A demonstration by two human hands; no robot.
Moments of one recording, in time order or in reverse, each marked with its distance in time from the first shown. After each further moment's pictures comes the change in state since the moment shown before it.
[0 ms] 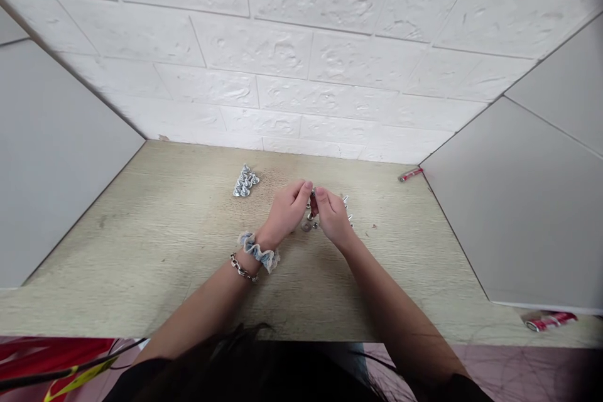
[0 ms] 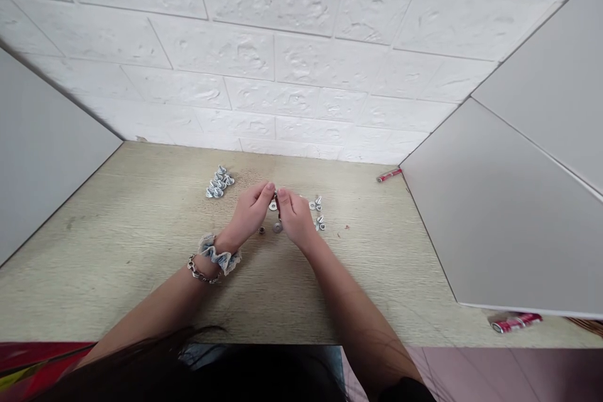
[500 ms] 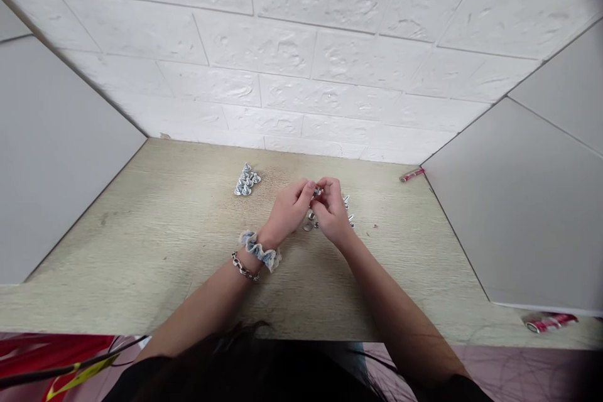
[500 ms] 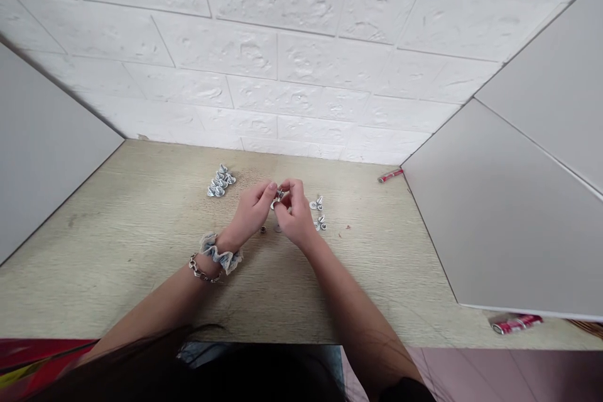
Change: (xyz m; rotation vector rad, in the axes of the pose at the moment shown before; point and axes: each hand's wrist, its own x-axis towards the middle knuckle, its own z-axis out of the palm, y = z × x) left_hand -0.001 0.000 0.000 0.041 -0.003 0.000; right_hand 0.000 0.011 0.006 0.160 0.030 -0.089
